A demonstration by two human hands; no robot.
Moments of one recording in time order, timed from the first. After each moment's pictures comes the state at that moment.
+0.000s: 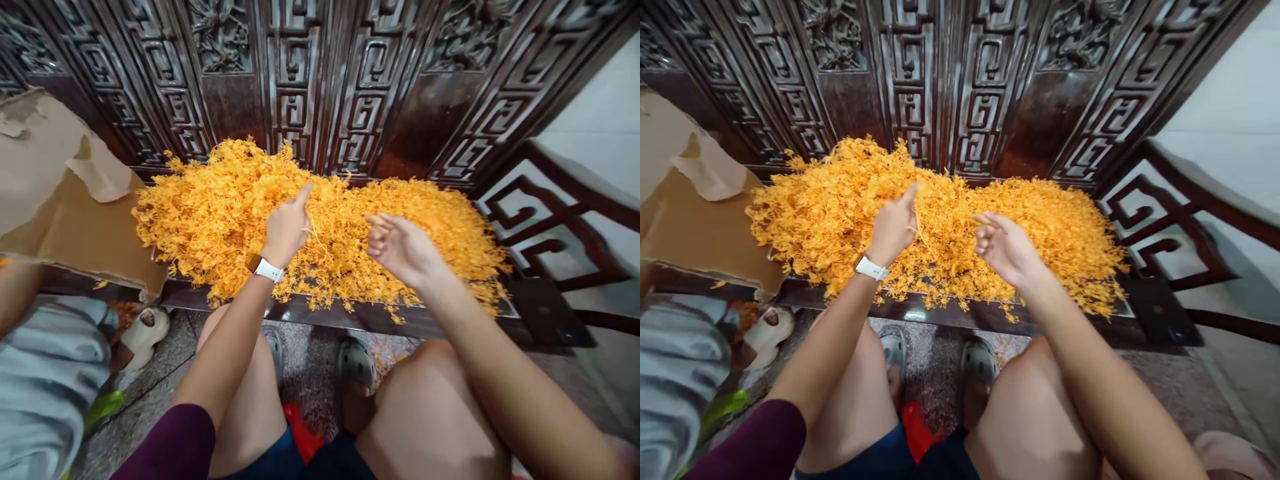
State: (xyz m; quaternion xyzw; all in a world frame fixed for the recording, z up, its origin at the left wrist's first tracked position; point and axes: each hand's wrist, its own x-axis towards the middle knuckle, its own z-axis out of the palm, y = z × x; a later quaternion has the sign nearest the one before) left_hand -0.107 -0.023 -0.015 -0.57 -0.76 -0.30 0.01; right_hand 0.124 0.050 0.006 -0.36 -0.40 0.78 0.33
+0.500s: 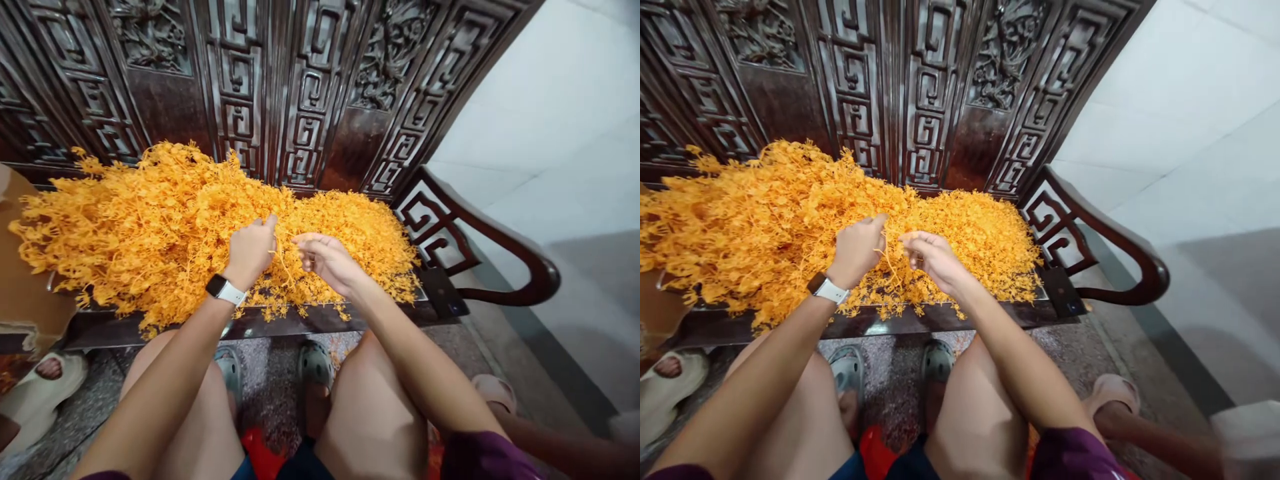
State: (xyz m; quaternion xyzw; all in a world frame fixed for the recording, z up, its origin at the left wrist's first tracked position) left_hand -0.074 -0.027 -0.021 -0.63 -0.75 -0.19 0.06; right_hand 0.112 0.021 0.002 -0.35 -0.49 0.75 0.27
